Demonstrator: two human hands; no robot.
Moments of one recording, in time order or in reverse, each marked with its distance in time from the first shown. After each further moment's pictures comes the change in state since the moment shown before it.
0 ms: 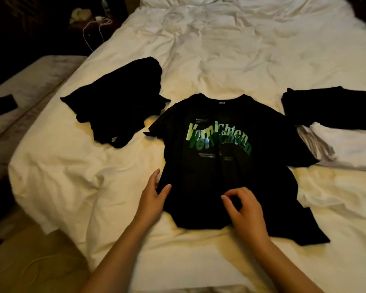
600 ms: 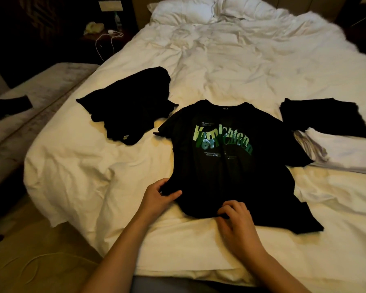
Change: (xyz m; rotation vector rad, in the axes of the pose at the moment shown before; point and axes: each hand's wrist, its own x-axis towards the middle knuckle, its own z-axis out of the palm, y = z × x) left_hand -0.033 0.000 -0.020 -0.187 -0.092 0.098; right_hand -0.057 -0.003 0.014 -0.228 -0.150 -0.175
